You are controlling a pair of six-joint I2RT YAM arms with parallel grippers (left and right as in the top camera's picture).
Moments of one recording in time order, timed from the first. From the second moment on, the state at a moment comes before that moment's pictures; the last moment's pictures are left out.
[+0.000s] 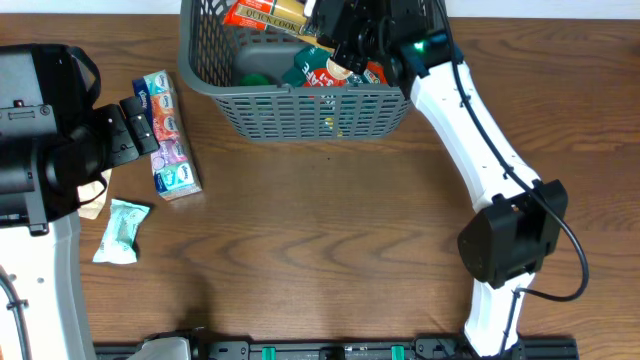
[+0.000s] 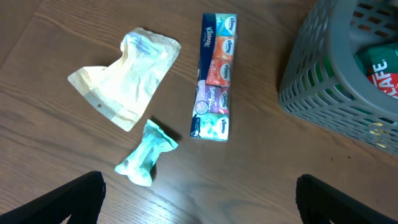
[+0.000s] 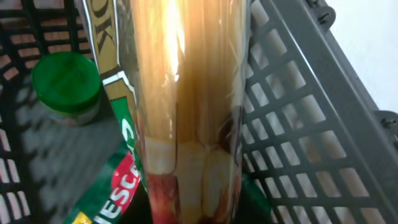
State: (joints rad) left arm 0.09 1.36 1.86 -1.47 -0.14 -0.25; right arm 0.39 2.06 2.03 -0.61 -0.28 -0.75
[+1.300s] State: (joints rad) left arm 0.09 1.36 1.86 -1.47 -0.14 -0.25; right arm 0.39 2.20 2.09 -0.81 -0.31 -0.73
